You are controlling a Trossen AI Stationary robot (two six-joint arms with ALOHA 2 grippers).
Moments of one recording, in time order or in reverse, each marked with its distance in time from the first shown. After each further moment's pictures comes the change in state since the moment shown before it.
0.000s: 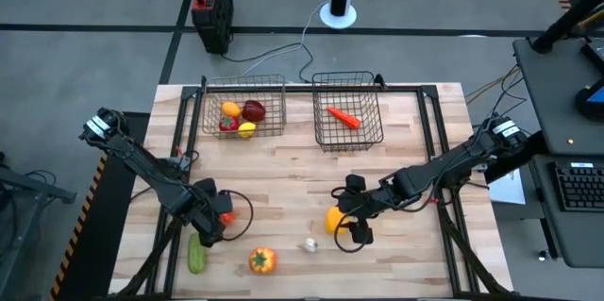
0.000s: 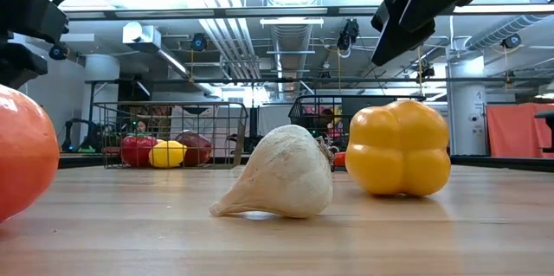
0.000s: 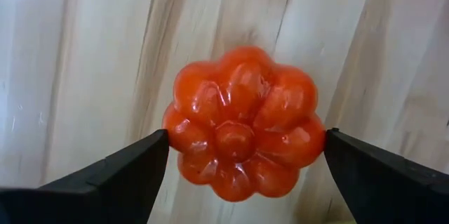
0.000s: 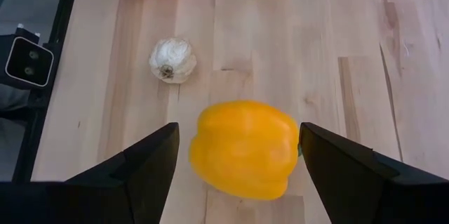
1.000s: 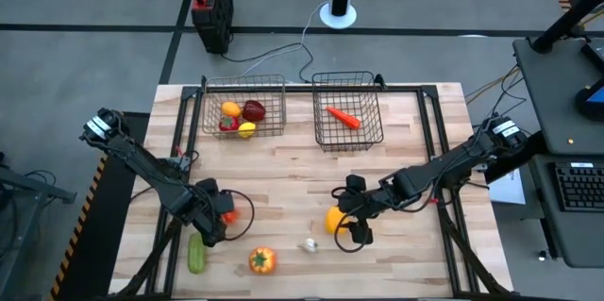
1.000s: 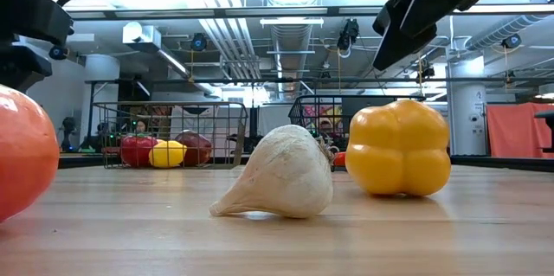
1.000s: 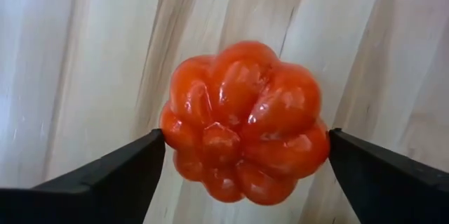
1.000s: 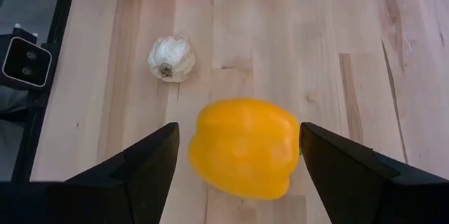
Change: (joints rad) left arm 0.000 0.002 -0.007 0.027 -0.033 -0.004; right arm 0.000 0.000 -0.015 0.017 0.000 0.012
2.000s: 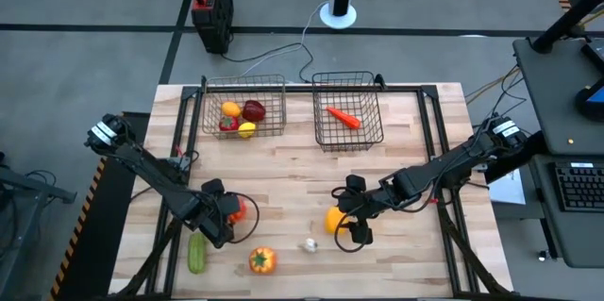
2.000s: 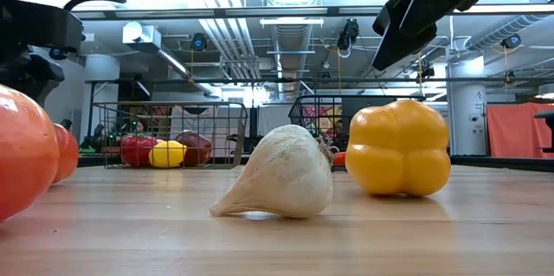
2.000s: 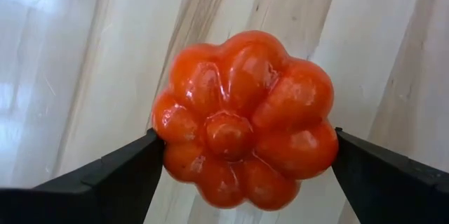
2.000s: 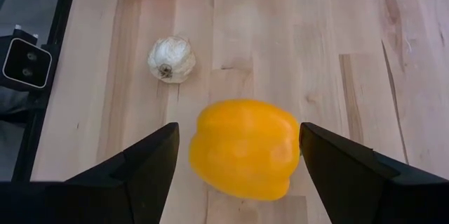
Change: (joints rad) left arm 0.007 0.103 -0.008 0.093 -0.118 -0.016; right arm 0.000 0.000 -0.002 0.004 0.001 0.002
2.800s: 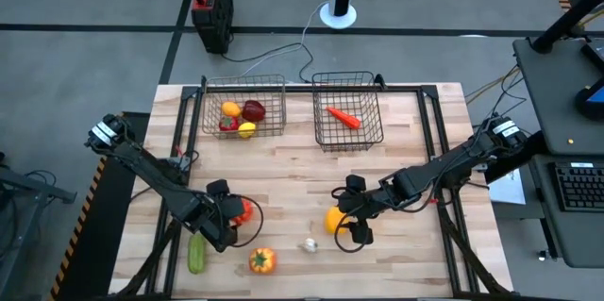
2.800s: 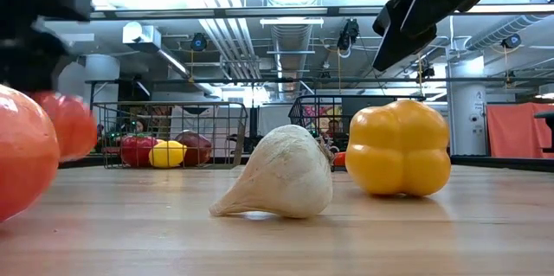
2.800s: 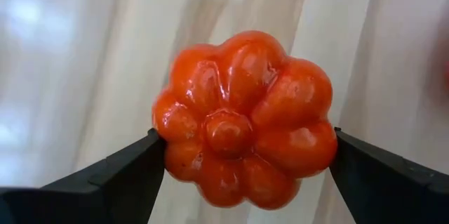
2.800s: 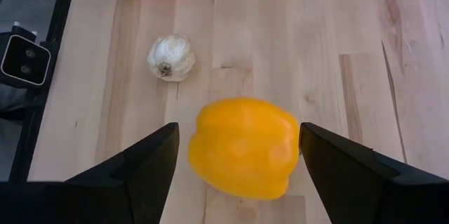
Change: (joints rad) left arm 0.000 0.002 0.100 -0.030 -0.071 0.063; right arm 0.000 0.000 -0.002 0.000 0.000 -0.011
